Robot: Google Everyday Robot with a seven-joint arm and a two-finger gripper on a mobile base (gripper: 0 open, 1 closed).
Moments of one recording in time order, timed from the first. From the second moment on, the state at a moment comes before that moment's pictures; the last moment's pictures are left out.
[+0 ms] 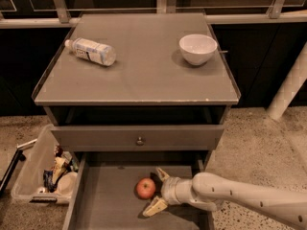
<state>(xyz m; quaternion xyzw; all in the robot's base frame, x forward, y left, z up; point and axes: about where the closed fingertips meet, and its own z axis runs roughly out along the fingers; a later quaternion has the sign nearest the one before) 0.486 -0.010 0.393 -0.53 0.72 0.24 0.38</state>
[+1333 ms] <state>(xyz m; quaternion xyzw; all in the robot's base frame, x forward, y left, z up) 0.495 0.006 0.382 -0.49 0.73 0.25 0.40</state>
